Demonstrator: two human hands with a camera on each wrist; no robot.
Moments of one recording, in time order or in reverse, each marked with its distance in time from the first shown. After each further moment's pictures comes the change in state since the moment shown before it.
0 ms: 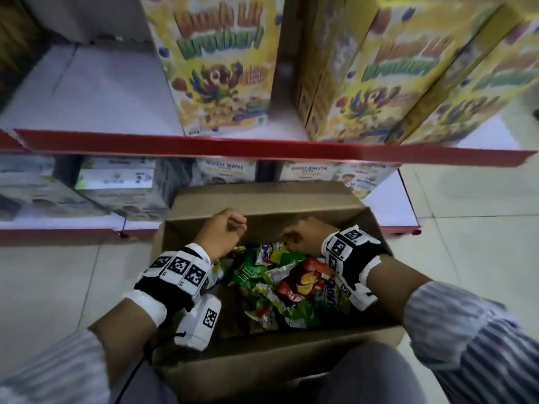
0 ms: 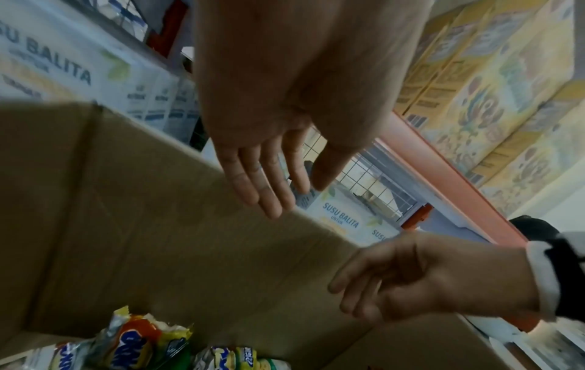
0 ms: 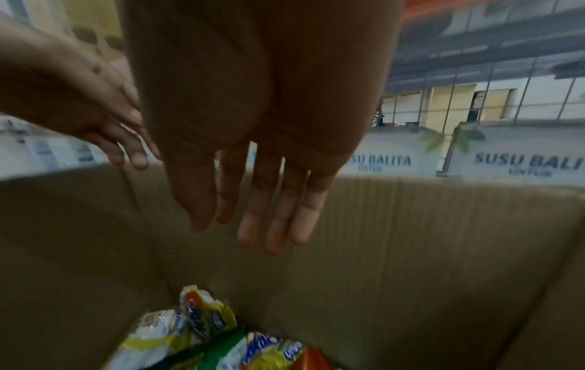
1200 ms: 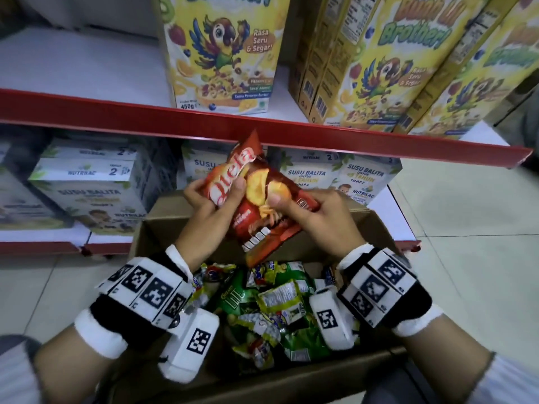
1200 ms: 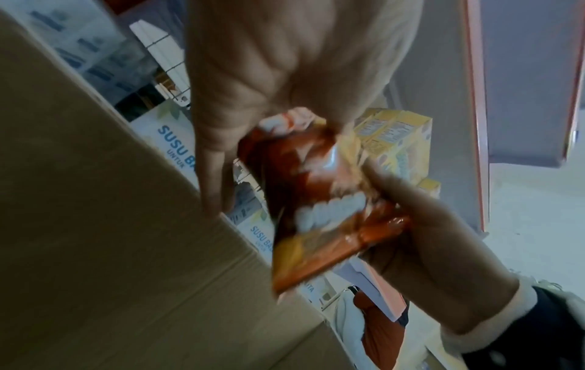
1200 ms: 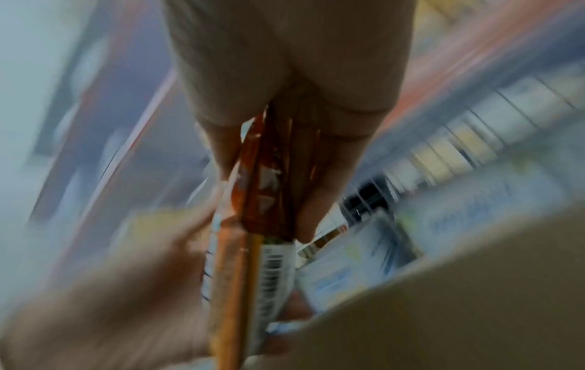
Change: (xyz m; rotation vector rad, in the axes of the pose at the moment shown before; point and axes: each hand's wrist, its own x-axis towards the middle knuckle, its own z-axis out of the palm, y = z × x) left_hand -0.008 -0.006 0.002 -0.492 0.152 0.241; right_hand -0.030 -0.047 0.011 0.684 0.798 -0.118
